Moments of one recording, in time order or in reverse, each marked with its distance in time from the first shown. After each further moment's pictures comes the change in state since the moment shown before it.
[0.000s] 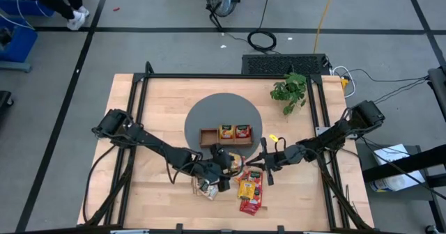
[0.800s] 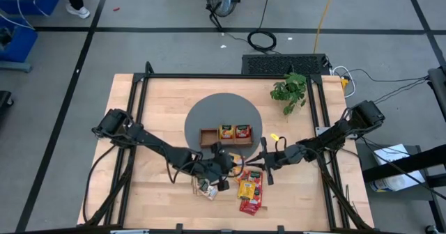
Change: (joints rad) left arm 0.005 0.000 0.000 -0.002 -0.018 0.089; right arm 0.000 0.000 0.000 0.013 -0.002 0.076
